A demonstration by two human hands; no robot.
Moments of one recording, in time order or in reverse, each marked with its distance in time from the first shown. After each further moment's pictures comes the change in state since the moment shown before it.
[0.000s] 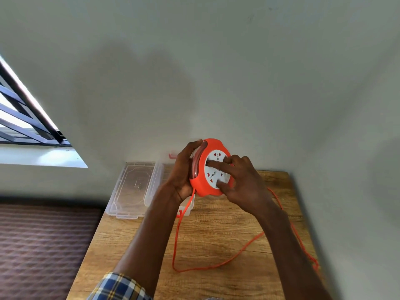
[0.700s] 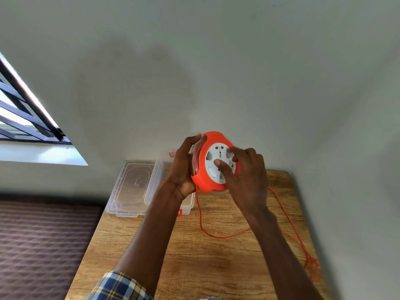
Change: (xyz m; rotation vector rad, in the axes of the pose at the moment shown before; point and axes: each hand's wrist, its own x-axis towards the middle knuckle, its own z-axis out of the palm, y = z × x) left_hand -0.004 0.006 0.009 -0.088 -0.091 0.025; right_hand 0.005 -0.017 0.011 0.021 0.428 0.201
